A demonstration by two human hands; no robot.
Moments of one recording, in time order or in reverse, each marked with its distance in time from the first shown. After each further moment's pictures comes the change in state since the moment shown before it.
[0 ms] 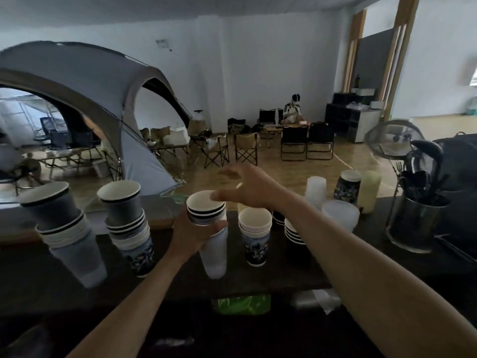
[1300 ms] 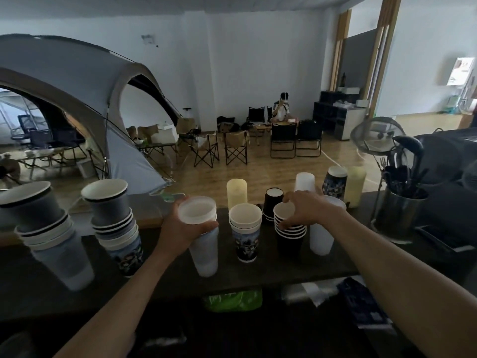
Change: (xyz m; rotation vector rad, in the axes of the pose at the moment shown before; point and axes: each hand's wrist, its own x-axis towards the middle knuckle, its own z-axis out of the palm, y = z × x) left_hand 0.001 -0.004 -0.004 -0.040 -0.125 -0.059; right_hand -0.049 0.148 -0.021 -0.571 -0.178 0.428
